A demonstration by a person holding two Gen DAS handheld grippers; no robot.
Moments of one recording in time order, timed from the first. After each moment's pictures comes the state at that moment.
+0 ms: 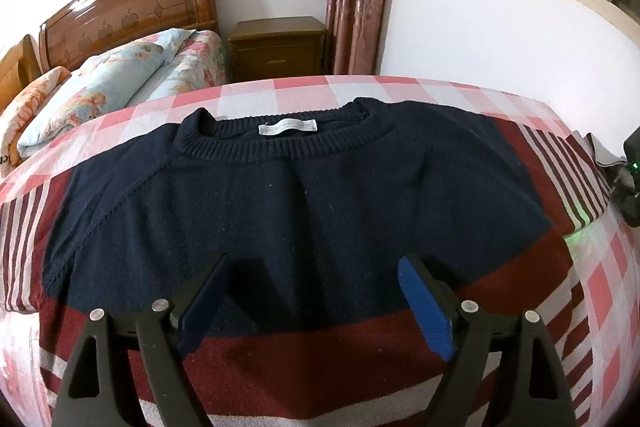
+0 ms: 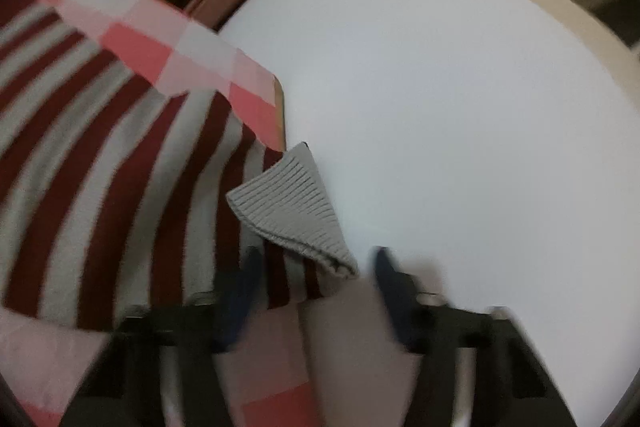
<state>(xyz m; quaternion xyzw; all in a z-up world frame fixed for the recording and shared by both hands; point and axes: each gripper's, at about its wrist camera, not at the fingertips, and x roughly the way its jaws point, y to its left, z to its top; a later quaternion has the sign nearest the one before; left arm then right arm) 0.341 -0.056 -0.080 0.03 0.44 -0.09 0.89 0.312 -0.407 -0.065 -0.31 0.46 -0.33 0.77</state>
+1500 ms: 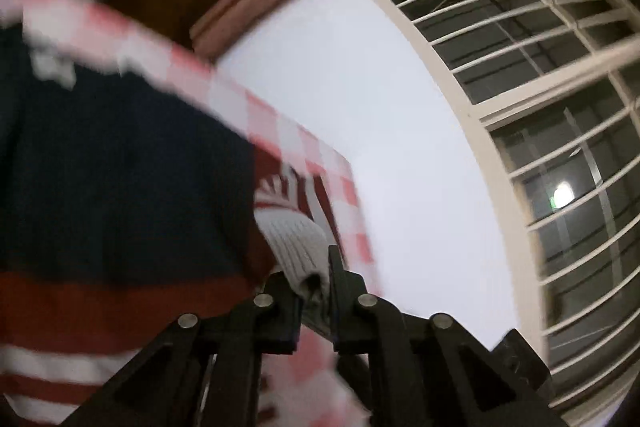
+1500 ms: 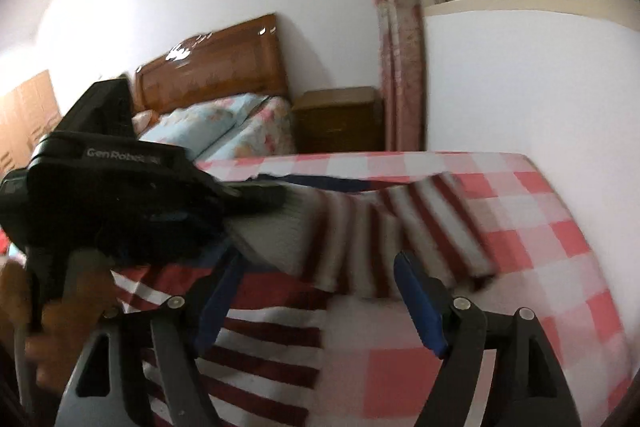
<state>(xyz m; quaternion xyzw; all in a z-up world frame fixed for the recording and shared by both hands) 0.363 -0.109 -0.023 -0.30 0.46 -0.33 0.77 0.196 -0.246 0.000 0.06 0.30 0.00 0.95</state>
